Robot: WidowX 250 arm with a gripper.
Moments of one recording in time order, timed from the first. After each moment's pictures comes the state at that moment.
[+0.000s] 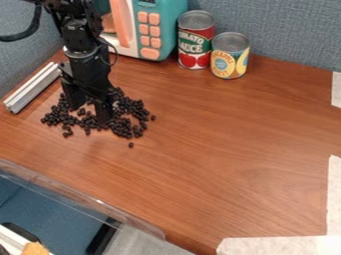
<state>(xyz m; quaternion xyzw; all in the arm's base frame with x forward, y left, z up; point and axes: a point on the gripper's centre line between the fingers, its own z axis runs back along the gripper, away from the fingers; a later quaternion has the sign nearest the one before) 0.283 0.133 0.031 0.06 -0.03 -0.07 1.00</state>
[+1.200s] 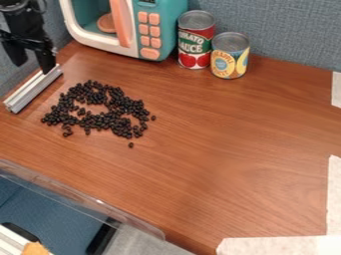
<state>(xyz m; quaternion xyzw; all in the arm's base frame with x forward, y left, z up) 0.306 0.285 0.053 0.06 -0.05 0.06 1.00</state>
